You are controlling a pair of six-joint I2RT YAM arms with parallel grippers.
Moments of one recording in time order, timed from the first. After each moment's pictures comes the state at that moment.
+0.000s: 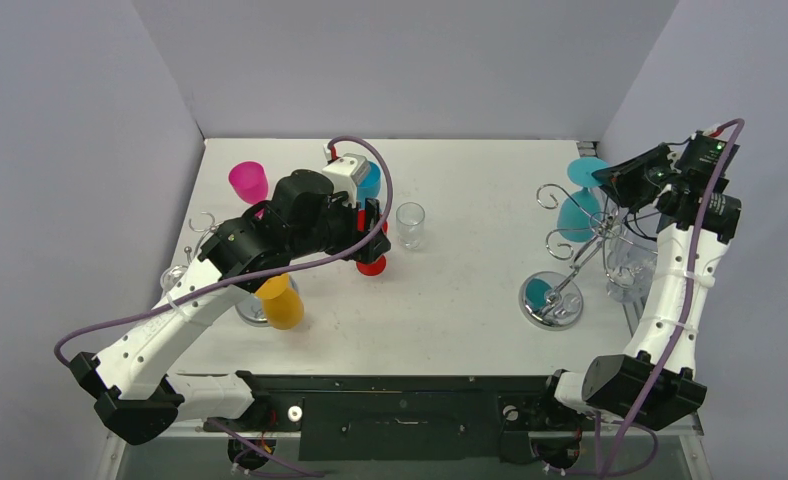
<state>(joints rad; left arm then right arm) -0.81 1.23 1.51 -0.85 -0.01 -0.44 -0.42 1.31 1.61 -0.93 -0.43 0.75</state>
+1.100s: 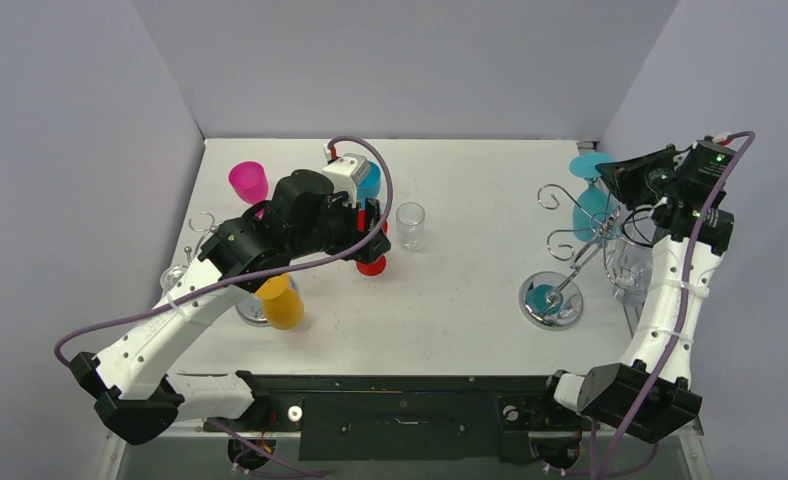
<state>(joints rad) -0.81 1.23 1.51 -0.85 -0.01 -0.43 -0.44 1.26 1.50 -0.76 -0.47 0.89</state>
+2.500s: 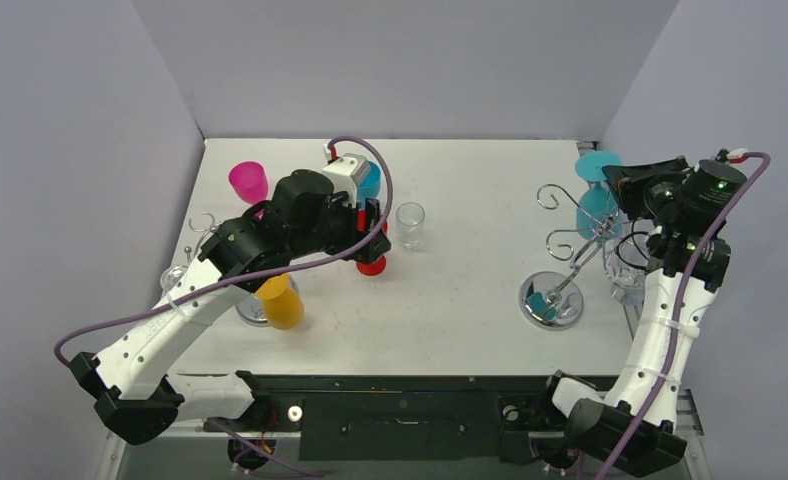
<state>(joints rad) -0.81 1.23 1.51 -0.85 -0.01 -0.43 -0.45 1.08 1.39 -0.67 -0.42 0.99</state>
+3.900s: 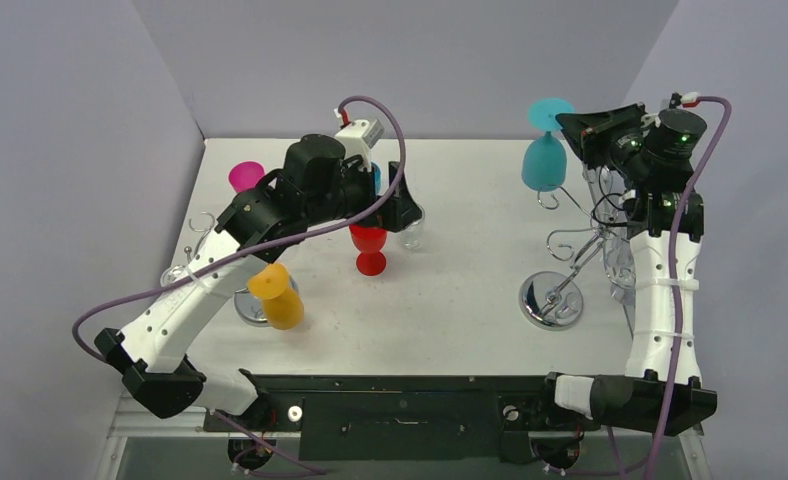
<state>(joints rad) -0.78 1.38 1.71 -0.80 0.07 -0.49 -0.18 1.26 1.55 -0.50 -0.44 1.18</state>
